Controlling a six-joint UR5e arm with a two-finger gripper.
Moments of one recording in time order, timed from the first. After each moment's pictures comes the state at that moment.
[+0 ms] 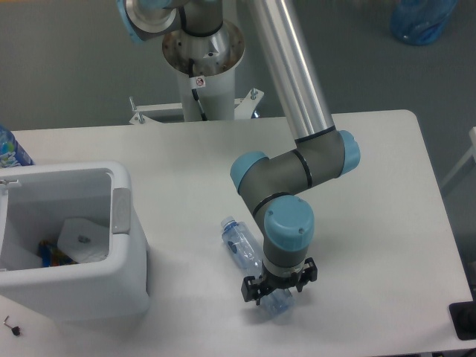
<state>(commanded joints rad) 2.41 -2.29 -1.44 -0.87 1.57 0.10</state>
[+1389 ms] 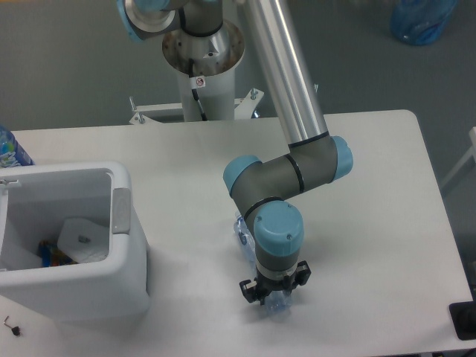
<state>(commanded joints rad) 2.41 -2.27 -1.44 -0.87 1.57 0.10</state>
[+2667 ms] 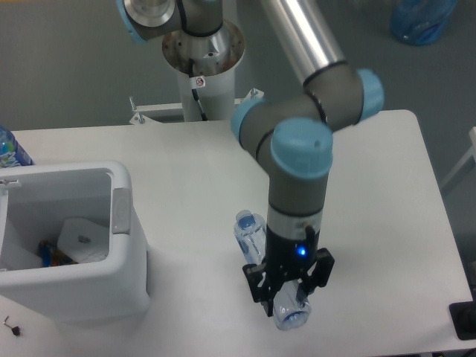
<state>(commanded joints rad) 2.45 -2.03 -1.20 -0.86 1.24 0.05</state>
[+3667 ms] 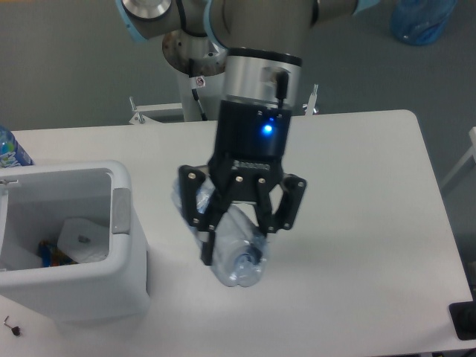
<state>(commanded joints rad) 2.38 -1.89 -1.18 -0.83 1.10 -0.08</state>
